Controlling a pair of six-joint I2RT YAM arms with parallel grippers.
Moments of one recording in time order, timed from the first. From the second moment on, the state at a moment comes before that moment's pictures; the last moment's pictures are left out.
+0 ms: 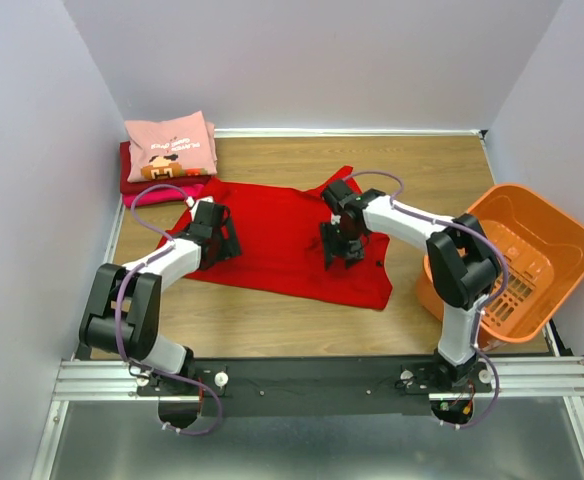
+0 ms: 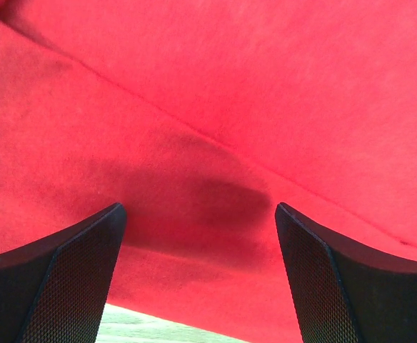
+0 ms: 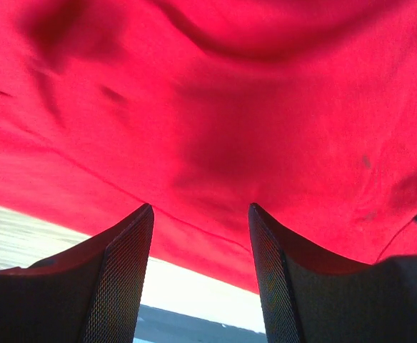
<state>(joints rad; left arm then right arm) -0.25 1.48 0.74 -0.23 -0.20 -0.48 0.62 1.93 1.40 -0.80 -0.09 0.48</state>
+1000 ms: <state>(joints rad) -0.25 1.40 0.67 -0.25 -0.20 -0.59 0.62 1.69 1.00 -0.63 -0.19 0.58</state>
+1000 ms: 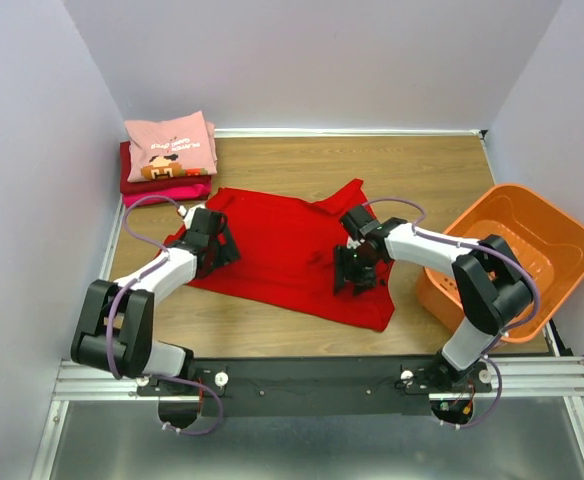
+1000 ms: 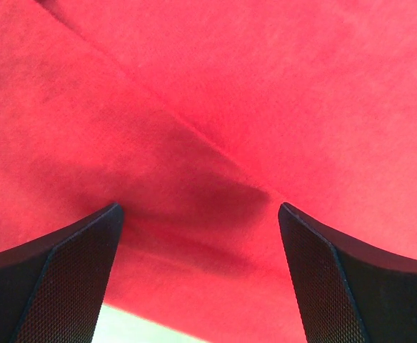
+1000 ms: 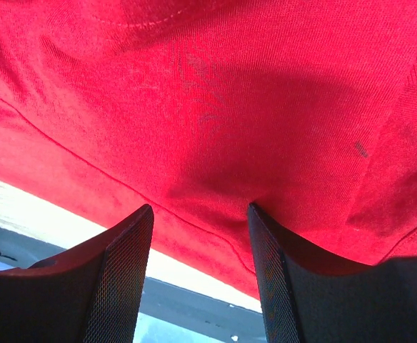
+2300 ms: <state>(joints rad) -0.26 1.40 0.63 -0.10 -0.18 -0.56 0.62 1.70 1.00 -0.57 -0.15 0.61</state>
